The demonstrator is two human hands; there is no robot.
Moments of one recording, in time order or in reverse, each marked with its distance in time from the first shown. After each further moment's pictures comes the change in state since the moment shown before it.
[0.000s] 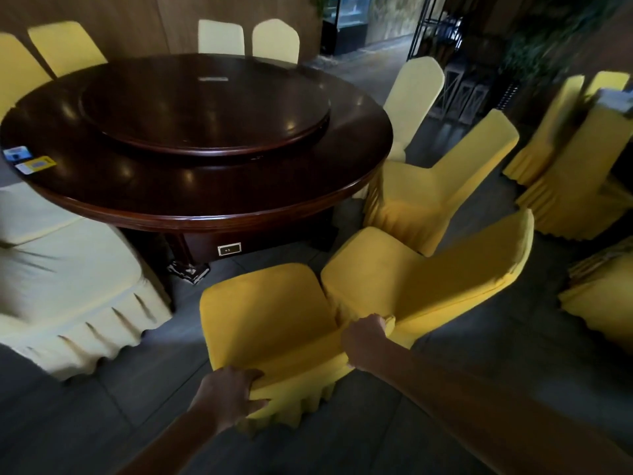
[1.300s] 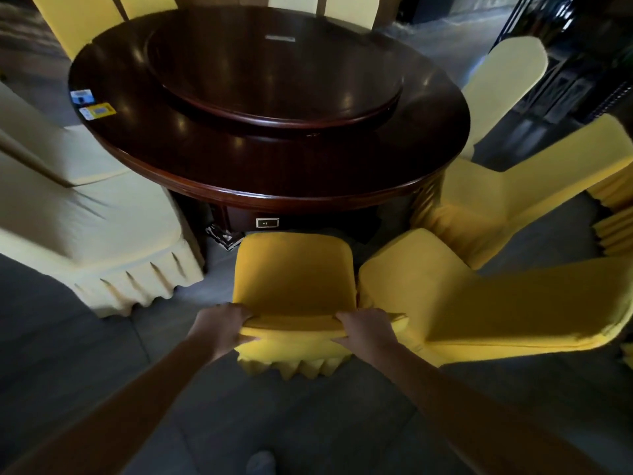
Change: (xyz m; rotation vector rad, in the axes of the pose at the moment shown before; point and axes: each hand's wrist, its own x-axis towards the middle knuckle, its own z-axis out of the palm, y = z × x) left_hand 0.076 -0.098 -0.029 0.046 0.078 -0.120; right_hand 0.081 -0.005 -0.033 0.388 0.451 -0.174
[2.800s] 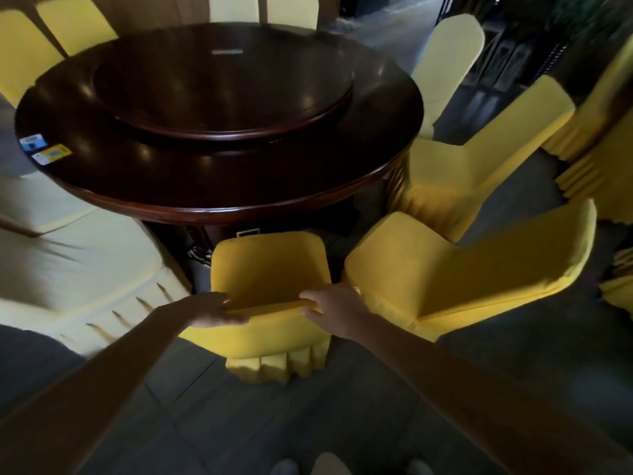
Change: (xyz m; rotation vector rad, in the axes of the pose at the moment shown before) left_hand 0.024 -0.007 -0.083 -0.212 -0.492 -0.096; right_hand 0.010 -0.018 -0.025 0.325 0.072 0.010
